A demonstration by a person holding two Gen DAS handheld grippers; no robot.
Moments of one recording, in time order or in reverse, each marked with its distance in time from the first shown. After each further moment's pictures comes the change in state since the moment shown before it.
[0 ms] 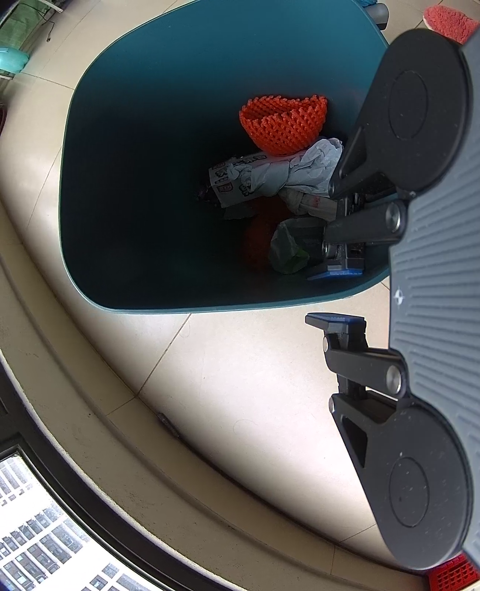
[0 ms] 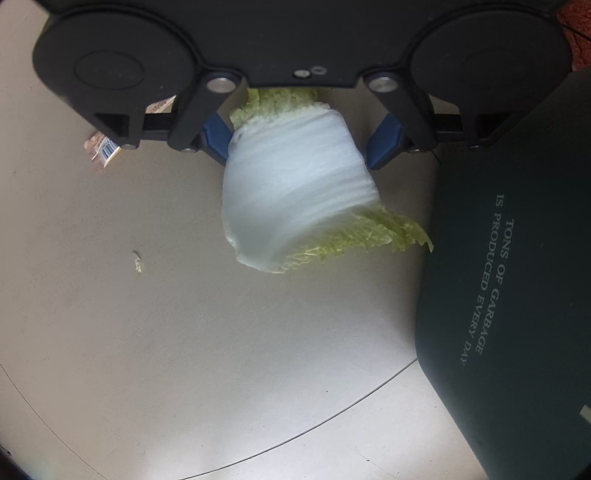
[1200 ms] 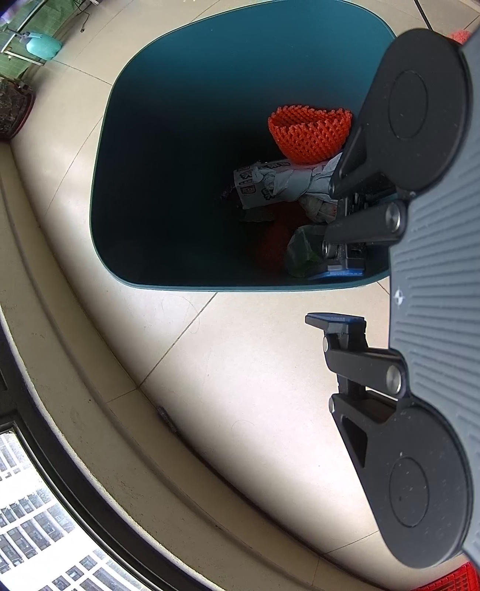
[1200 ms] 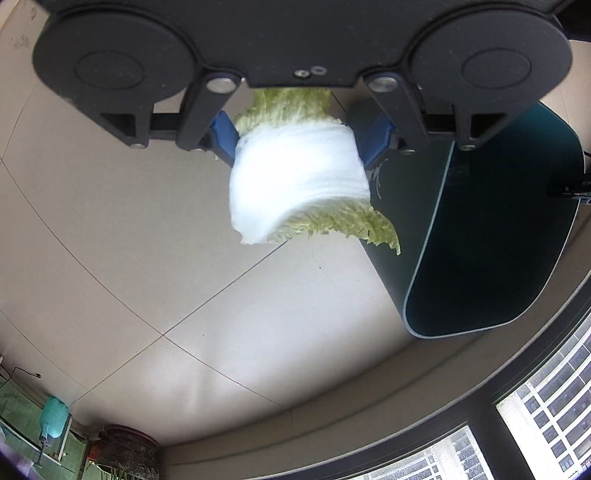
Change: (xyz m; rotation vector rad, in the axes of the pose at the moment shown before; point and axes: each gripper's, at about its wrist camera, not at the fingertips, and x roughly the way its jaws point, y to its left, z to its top) left arm -0.021 0.022 0.004 -0.089 -0.034 -0.036; right arm -0.306 -0.012 -0.018 -0.035 -0.370 0.125
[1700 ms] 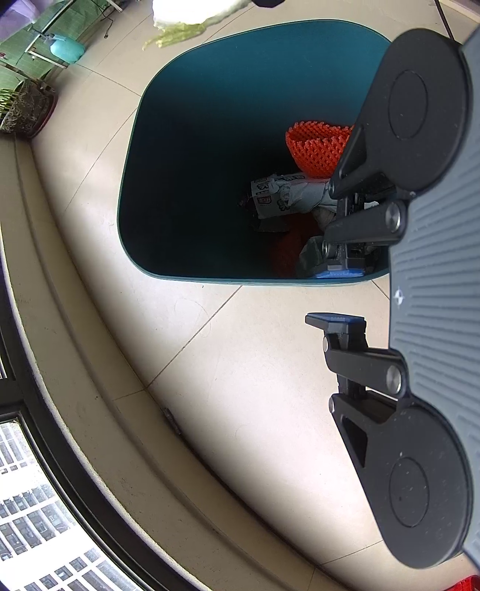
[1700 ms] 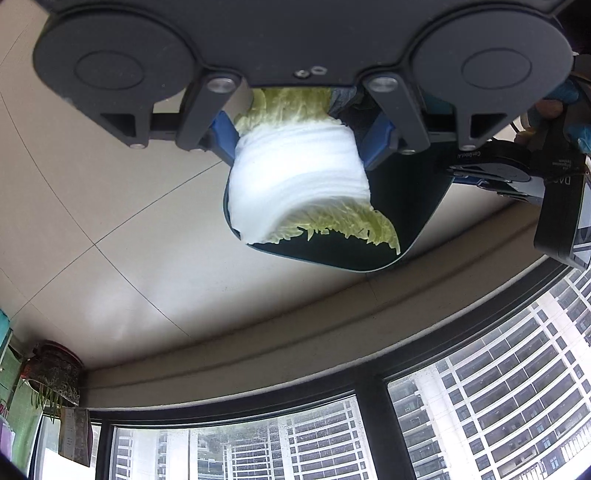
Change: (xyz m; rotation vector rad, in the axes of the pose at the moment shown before) left arm -0.021 0.019 0.003 -0.052 -0.029 -0.058; right arm -0.014 0.105 0.031 -0.215 -0.038 0.096
